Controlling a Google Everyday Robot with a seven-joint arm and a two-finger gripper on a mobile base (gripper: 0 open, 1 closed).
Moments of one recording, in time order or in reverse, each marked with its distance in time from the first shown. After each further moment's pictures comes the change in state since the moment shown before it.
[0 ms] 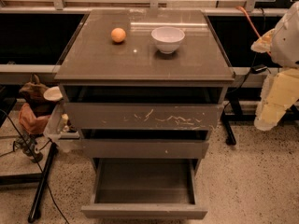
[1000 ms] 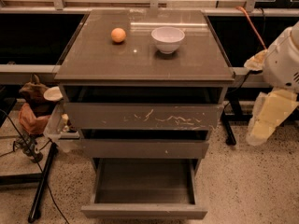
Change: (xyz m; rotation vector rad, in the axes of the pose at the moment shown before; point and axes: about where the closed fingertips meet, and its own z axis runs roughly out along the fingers) arm 0.003 0.016 0.032 -0.043 -0.049 0.015
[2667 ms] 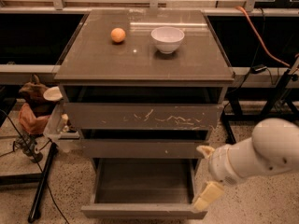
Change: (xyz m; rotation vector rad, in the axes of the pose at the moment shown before) arm 0.017 0.097 0.264 -0.187 -0.324 0.094
